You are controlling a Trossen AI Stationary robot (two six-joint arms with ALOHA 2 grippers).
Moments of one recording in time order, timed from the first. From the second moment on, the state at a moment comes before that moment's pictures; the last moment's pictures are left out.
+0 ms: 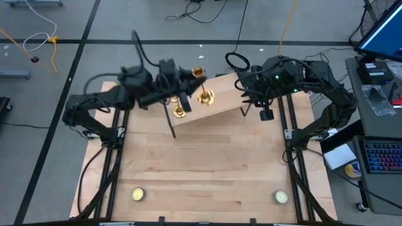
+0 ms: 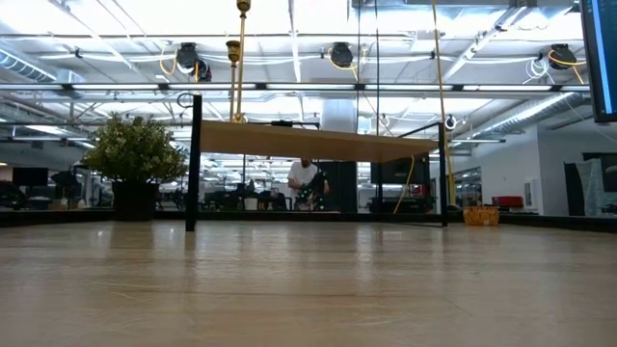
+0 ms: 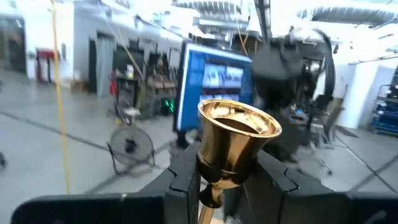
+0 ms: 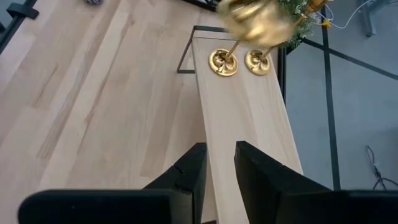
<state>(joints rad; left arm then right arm) 0.02 1.47 1.73 -0.07 -0.31 -0.09 -0.16 1.49 2.16 -1.44 -0.03 -0.42</state>
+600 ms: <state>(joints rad) 0.43 1.47 1.91 -0.22 0.04 -0.11 -0.16 1.49 2.16 -1.43 -0.03 -0.39</state>
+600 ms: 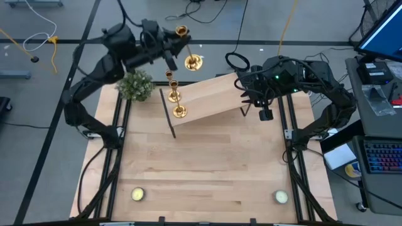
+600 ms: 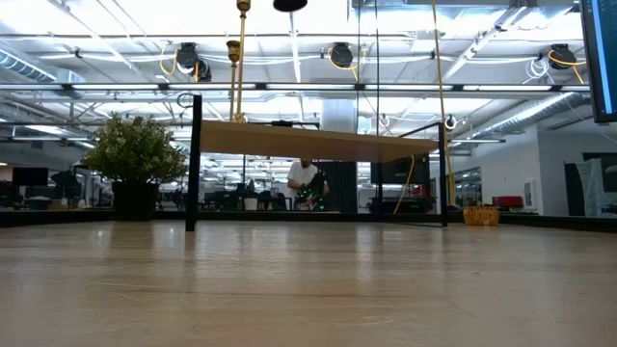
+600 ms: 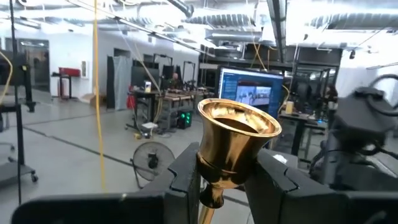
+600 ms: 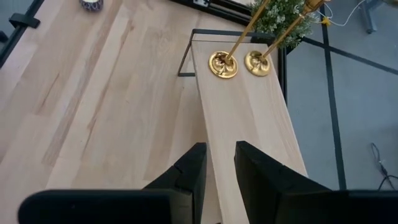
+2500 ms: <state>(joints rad) 0.98 1.87 1.91 -0.18 1.44 -0.21 -0.16 1.49 2.16 -1.37 -0.02 -0.27</state>
